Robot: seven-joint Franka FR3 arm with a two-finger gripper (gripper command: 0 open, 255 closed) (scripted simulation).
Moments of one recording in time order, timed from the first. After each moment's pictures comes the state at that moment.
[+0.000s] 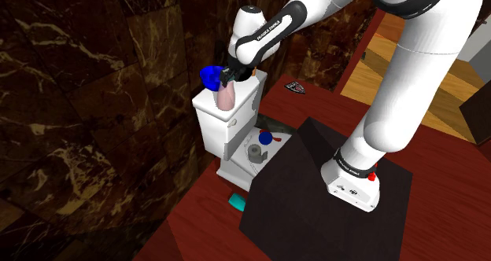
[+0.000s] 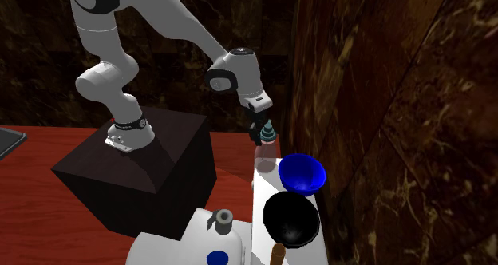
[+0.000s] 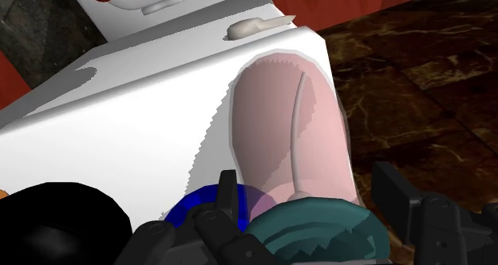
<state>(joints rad) 0.00 0.21 0.00 -2.24 -0.07 2.67 0.12</state>
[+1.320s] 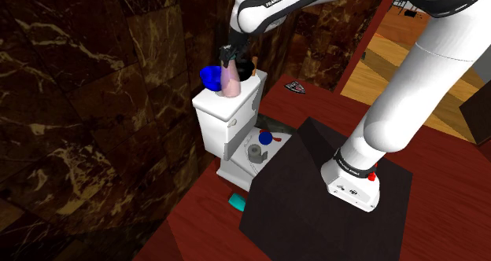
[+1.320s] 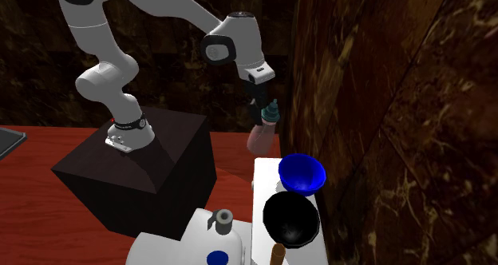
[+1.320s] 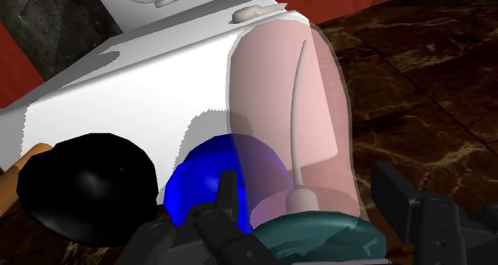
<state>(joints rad) 0.00 0.05 0.00 -2.16 -0.05 2.43 0.10</state>
